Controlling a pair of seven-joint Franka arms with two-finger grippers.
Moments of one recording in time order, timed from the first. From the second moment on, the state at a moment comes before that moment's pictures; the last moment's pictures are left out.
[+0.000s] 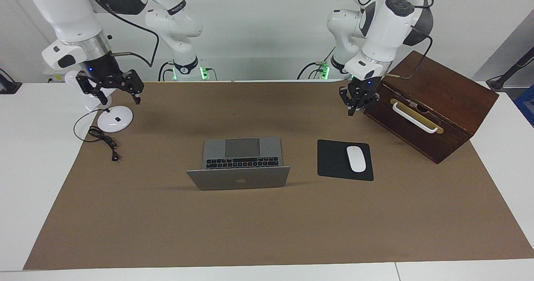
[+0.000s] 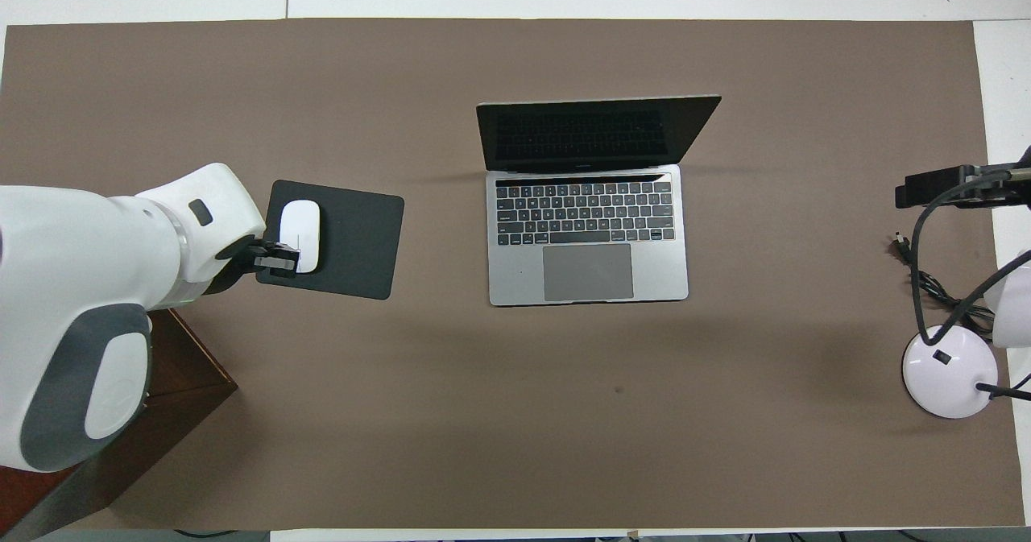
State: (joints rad) left arm -0.31 -0.19 0.02 -2.08 -0.06 2.05 0.01; right arm -0.20 -0.10 0.14 -1.75 0.08 1.75 -0.03
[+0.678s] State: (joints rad) left arm -0.15 -0.20 0.02 -2.02 -0.06 1.95 0.08; right arm -0.06 -0.16 0.16 -1.79 0.15 1.78 0.04
